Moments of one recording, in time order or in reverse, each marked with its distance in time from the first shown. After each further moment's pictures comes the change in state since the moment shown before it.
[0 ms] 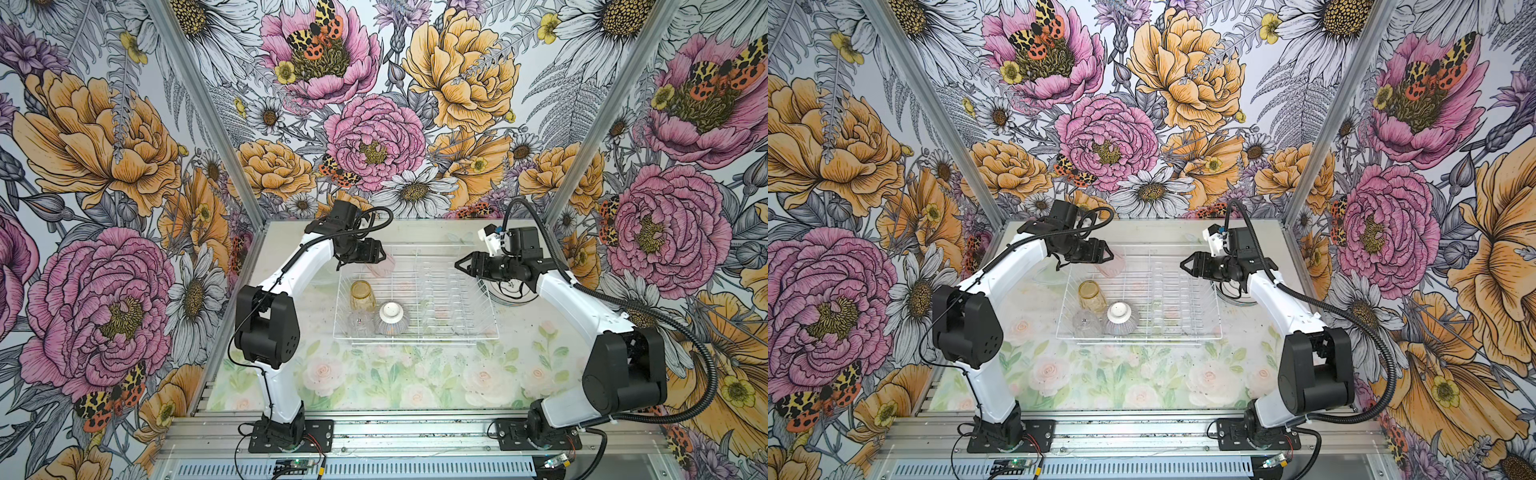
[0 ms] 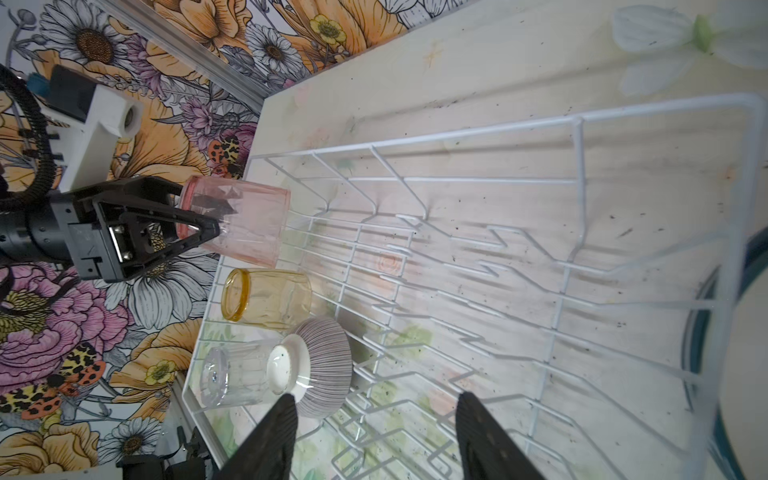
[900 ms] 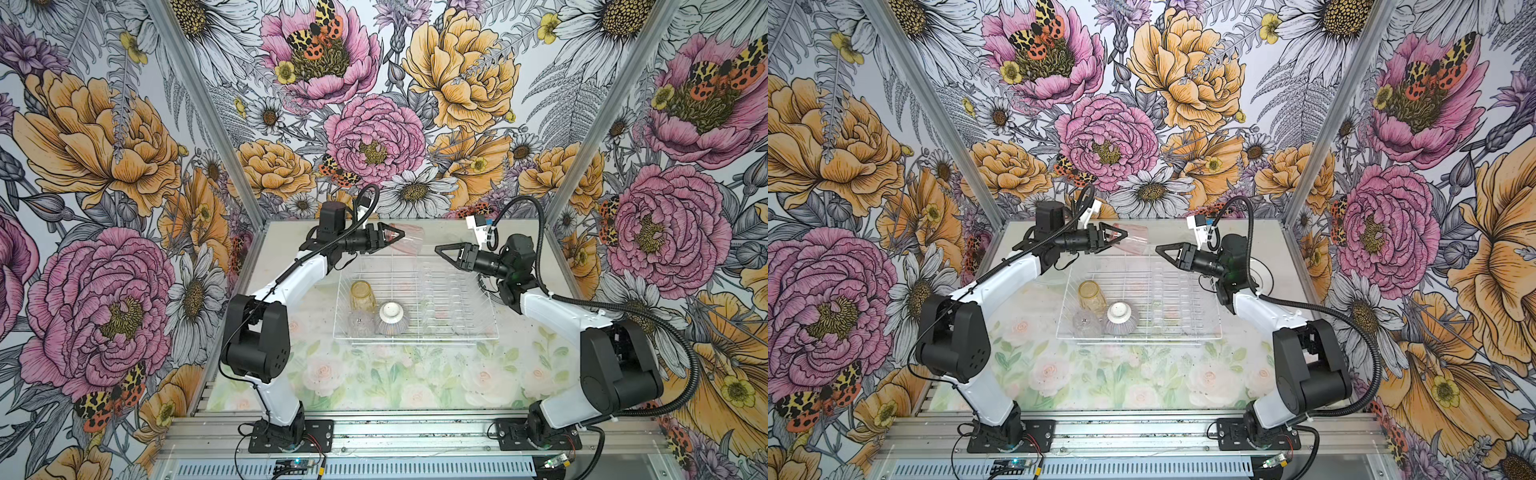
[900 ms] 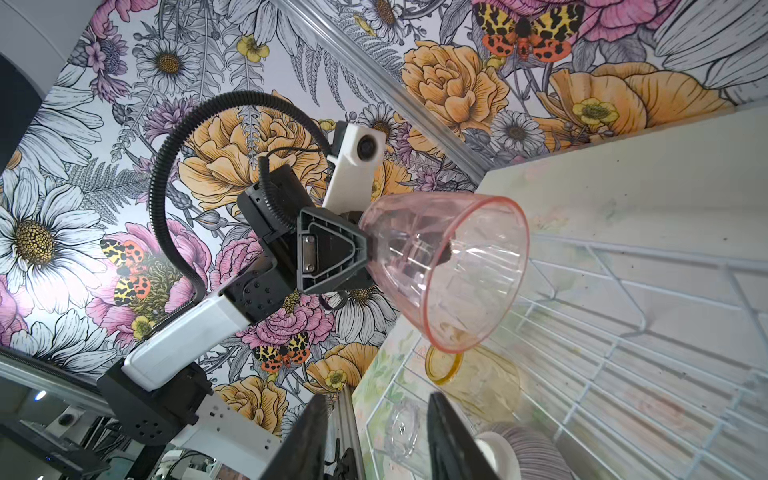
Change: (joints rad) left arm 0.016 -0.097 -0.272 0.797 0.547 -0.497; right arm 0.100 0.026 -0.233 1.072 -0.285 0.637
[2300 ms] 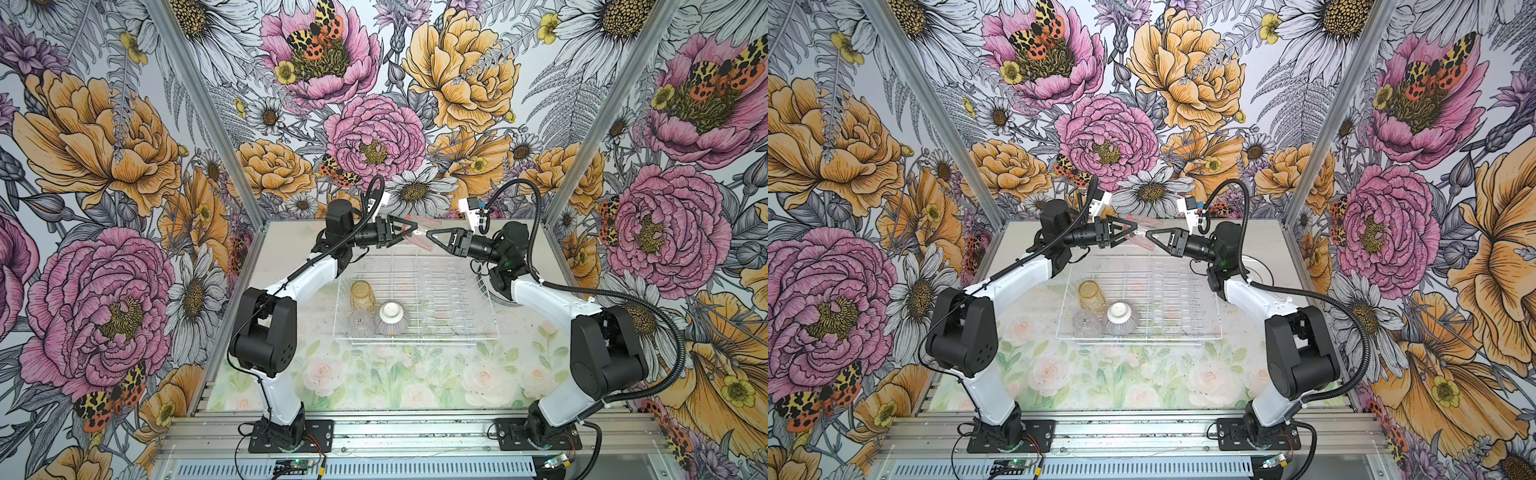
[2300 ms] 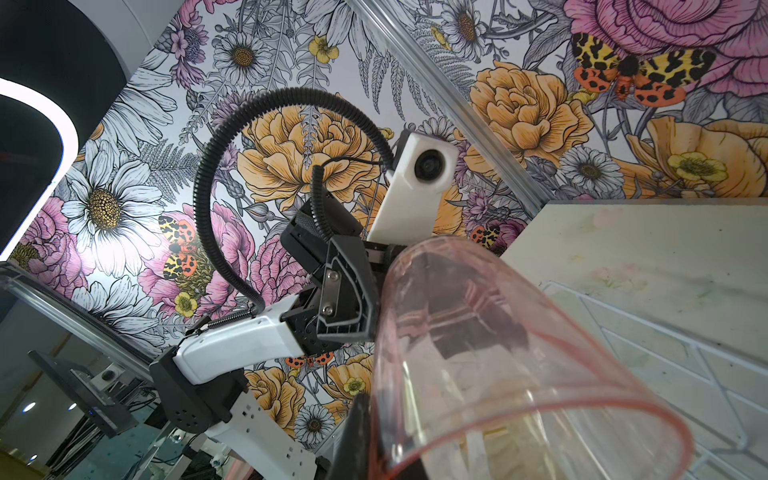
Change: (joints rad) left arm -0.064 0.055 -0.013 0.412 0.135 -0.322; right arm 0.054 0.095 0.166 0.126 -0.043 0.058
